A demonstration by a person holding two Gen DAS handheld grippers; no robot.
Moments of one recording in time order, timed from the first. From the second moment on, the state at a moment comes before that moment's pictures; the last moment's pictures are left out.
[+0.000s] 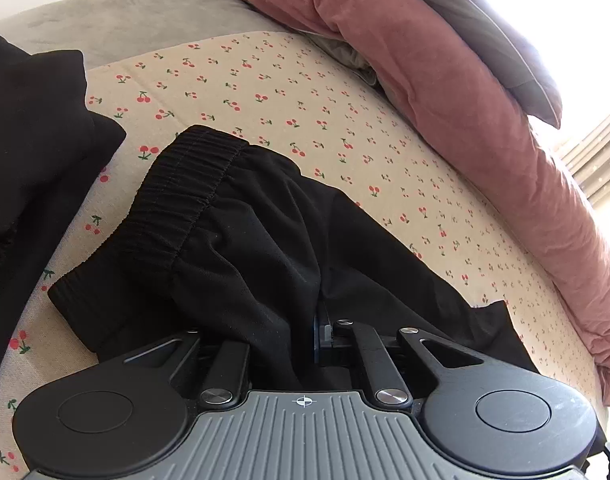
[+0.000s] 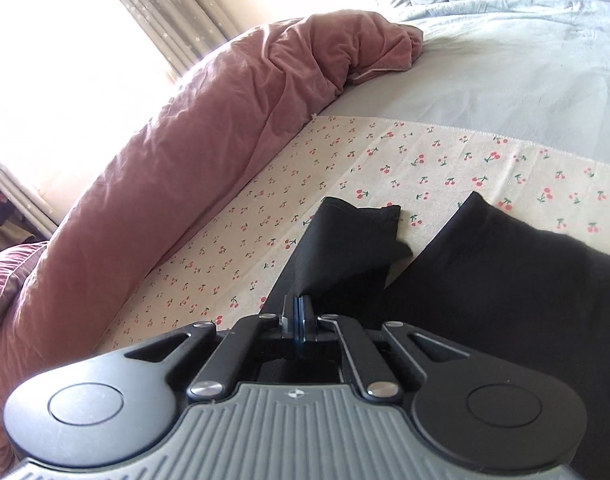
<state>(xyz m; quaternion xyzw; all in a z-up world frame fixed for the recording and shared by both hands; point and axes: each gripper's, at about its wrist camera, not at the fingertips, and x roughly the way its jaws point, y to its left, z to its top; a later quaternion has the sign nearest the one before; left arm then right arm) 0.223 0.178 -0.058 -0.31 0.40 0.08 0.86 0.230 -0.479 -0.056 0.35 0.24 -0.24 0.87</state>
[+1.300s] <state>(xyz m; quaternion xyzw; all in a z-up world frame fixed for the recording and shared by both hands) 0.173 0.196 -0.048 -0.25 0.42 0.06 0.87 0.039 -0.458 -0.062 0.32 0.21 -0.28 0.88</state>
